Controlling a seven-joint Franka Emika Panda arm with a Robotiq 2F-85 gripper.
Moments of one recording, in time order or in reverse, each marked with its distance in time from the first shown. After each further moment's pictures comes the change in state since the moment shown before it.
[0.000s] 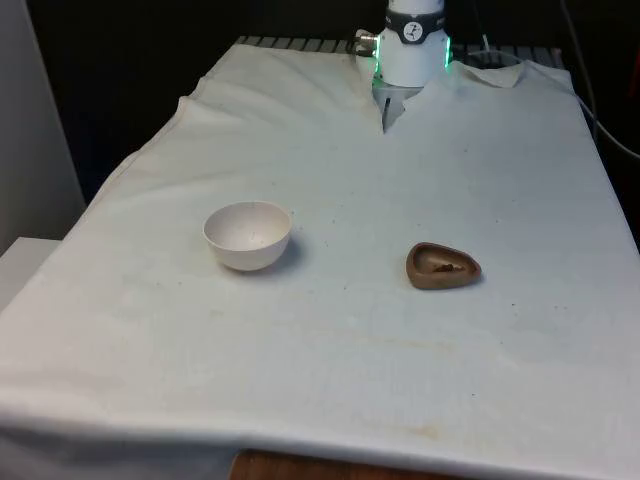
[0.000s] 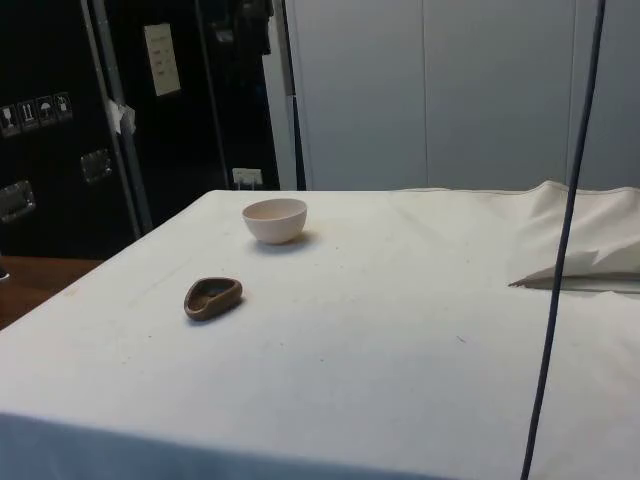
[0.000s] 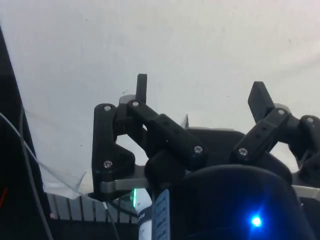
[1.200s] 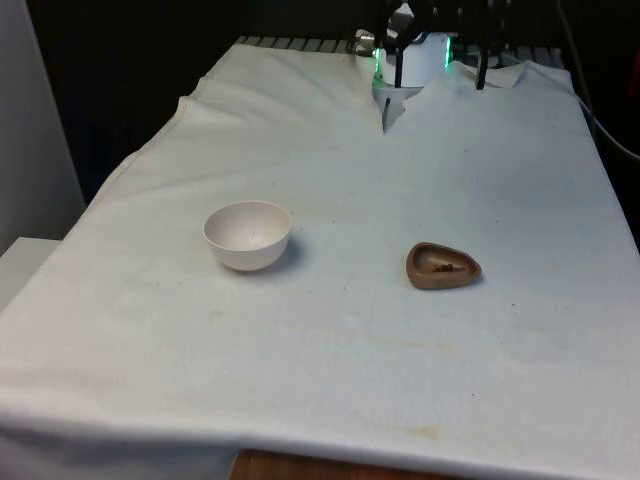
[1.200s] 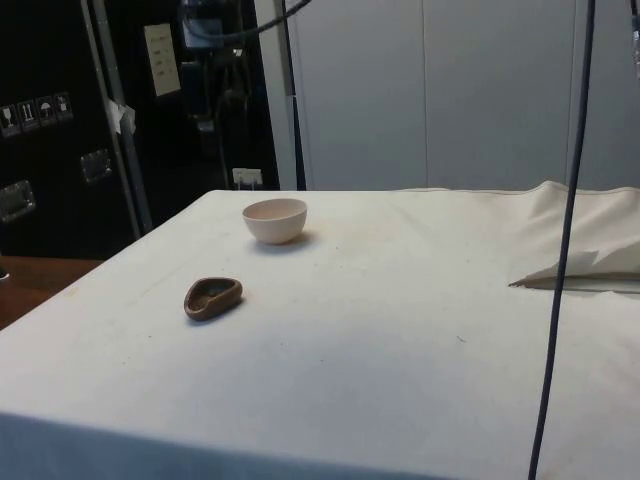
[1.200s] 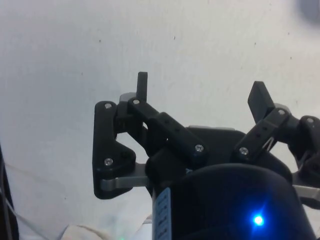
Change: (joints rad) arm 0.022 0.128 0.023 -0.092 -0.043 0.291 0.020
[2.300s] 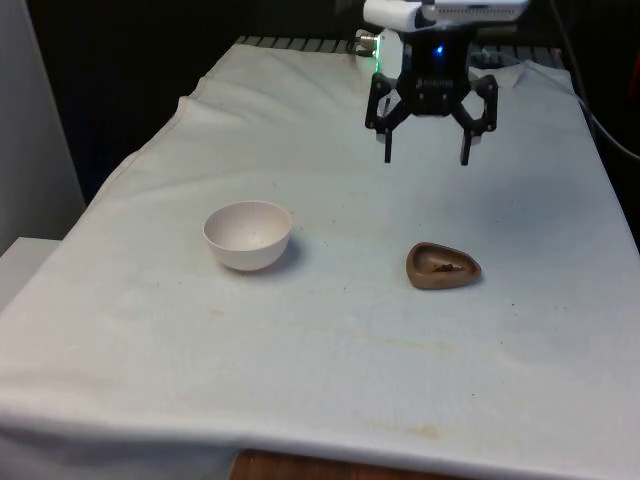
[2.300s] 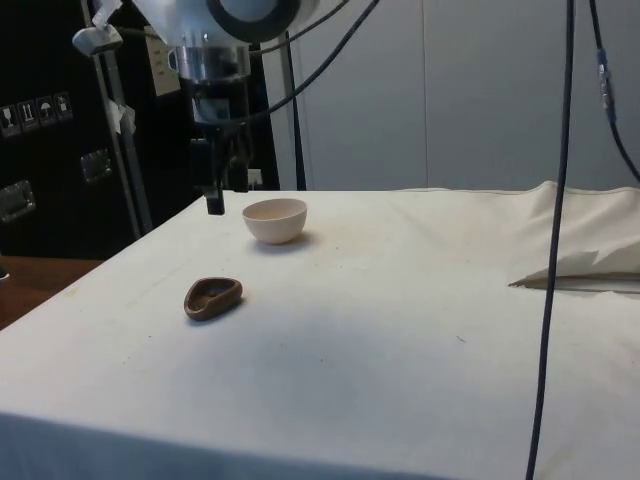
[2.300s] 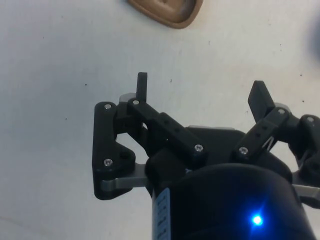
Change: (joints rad) arm 0.002 0.141 -0.016 -0.055 -0.017 0.234 -0.011
